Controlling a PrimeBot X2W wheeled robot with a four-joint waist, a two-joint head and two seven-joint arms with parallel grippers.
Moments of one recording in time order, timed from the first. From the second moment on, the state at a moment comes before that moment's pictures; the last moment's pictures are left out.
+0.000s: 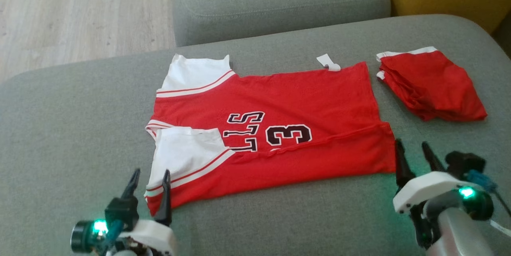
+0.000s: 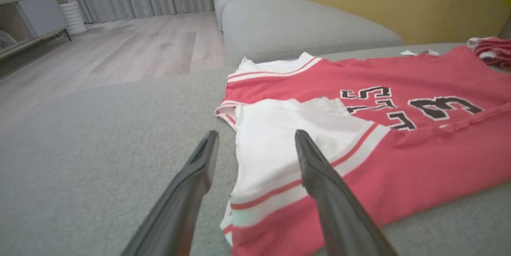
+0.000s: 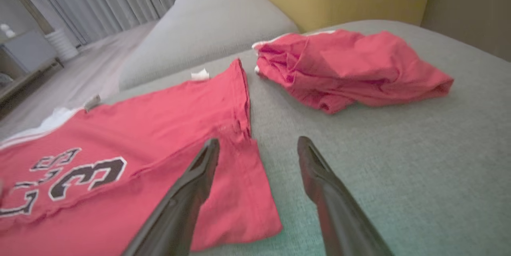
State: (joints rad) left arm -0.11 0.17 -0.32 0.51 -0.26 0.10 -0.20; right arm -0.23 -0.05 -0.09 0.67 0.17 0.13 -0.10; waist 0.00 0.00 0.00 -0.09
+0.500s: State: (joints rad) left arm -0.26 0.20 -0.28 0.35 -0.25 0.05 -0.25; right arm -0.17 -0.05 -0.02 0.39 0.27 0.13 -0.20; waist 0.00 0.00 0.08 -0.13
